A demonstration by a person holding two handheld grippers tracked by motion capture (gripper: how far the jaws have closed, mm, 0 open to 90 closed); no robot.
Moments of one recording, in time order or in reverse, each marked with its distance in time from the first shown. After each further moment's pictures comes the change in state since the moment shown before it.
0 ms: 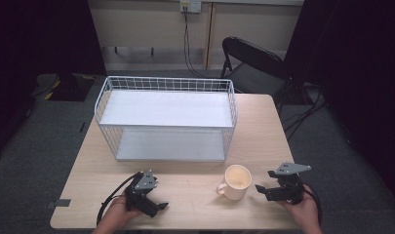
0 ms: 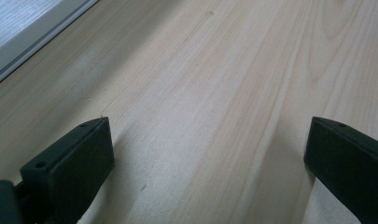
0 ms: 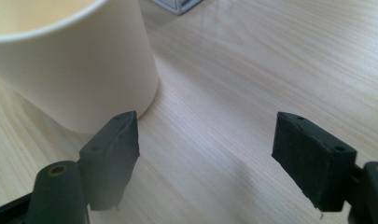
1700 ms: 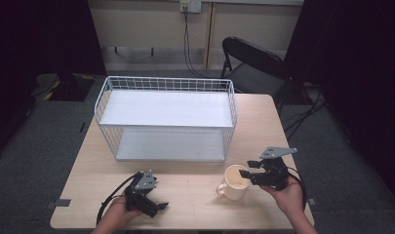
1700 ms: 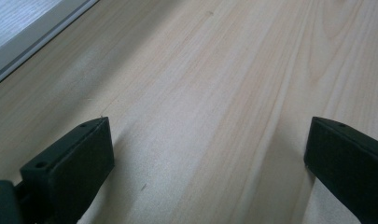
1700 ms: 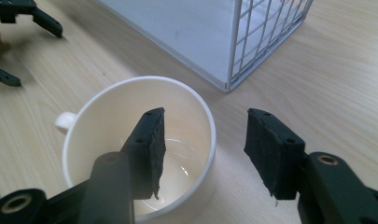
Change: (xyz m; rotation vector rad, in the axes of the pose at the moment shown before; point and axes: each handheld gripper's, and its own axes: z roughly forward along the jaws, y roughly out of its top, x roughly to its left) left arm 0.000 0.000 0.000 0.000 0.000 0.000; right arm 0.028 0.068 0.006 -0.042 0.094 0.018
